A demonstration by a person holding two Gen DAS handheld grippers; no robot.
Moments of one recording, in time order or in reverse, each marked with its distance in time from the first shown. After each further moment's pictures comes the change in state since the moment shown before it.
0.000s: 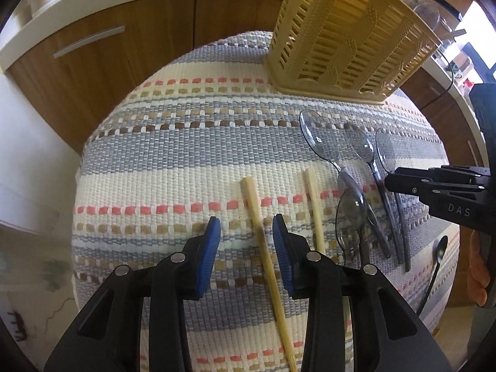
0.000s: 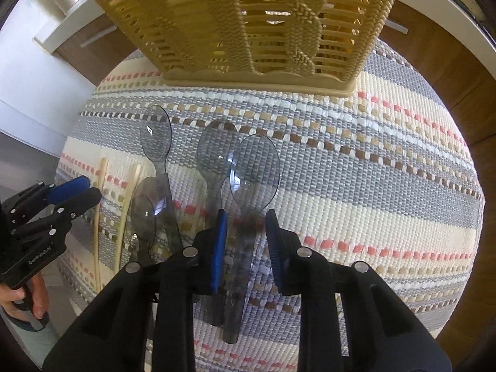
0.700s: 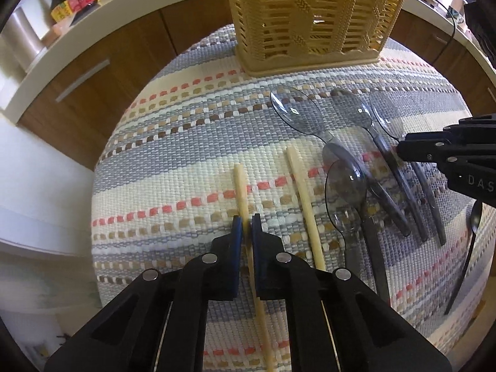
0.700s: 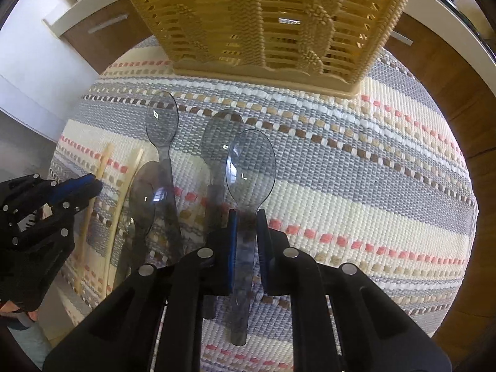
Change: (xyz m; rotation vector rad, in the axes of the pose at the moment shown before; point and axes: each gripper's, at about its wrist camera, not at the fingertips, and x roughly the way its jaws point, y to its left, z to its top) left arm 0.009 -0.059 -0.005 0.173 0.018 0.197; right arm 0.002 0.008 -0.006 -0.063 -0.015 -0.017
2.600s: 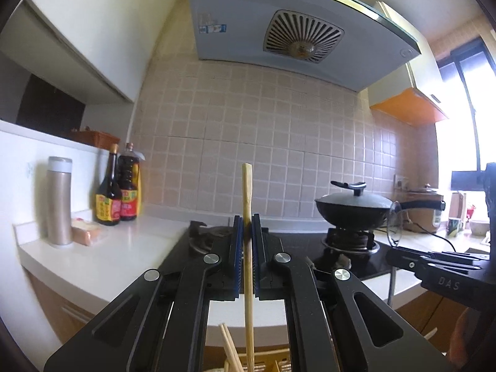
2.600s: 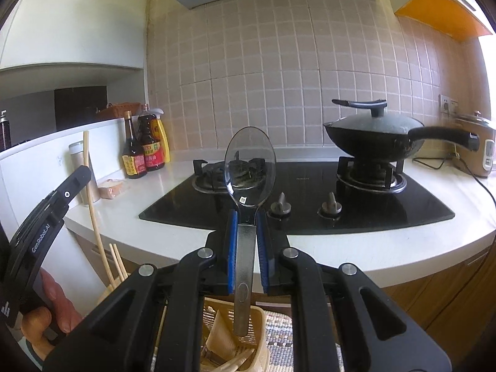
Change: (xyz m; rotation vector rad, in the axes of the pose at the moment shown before) left arm -0.148 0.004 0.135 -0.244 -1.233 0.034; right arm -0.171 -0.096 0.106 0.027 -1.005 -0.018
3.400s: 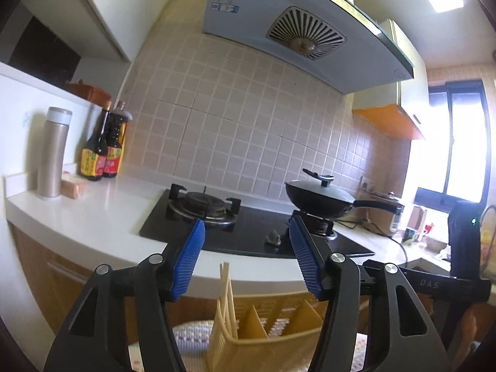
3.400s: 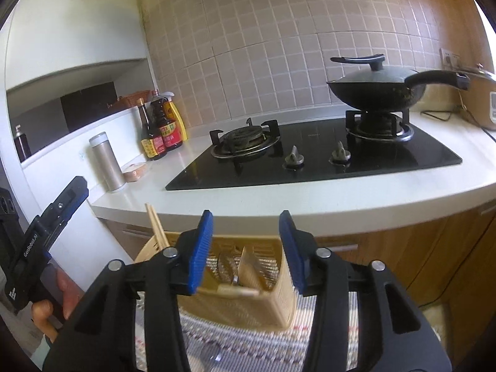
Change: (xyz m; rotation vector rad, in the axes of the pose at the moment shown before) left arm -0.059 0.049 0.000 -0.173 0.129 -0.171; right arm -0.048 -0.006 -0.025 0.133 0.143 0.093
